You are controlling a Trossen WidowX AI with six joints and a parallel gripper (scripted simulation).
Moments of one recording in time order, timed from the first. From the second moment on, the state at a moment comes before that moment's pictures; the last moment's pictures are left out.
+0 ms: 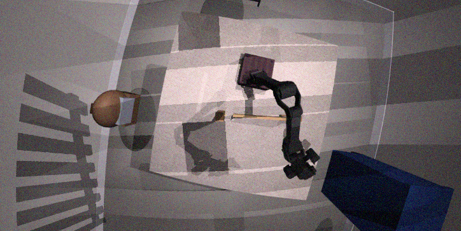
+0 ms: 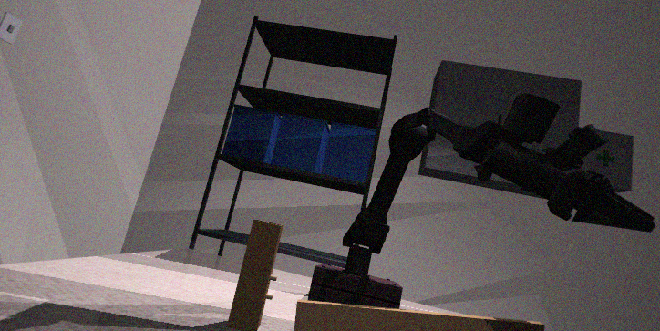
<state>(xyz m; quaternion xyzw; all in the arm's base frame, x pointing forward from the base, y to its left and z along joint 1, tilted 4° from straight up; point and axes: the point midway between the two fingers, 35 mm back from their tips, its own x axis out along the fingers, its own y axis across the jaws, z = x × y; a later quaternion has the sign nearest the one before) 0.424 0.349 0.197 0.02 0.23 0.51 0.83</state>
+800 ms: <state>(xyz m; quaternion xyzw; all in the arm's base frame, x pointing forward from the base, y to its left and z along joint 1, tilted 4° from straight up) 0.309 0.091 0.037 -0.49 0.43 0.50 0.57</state>
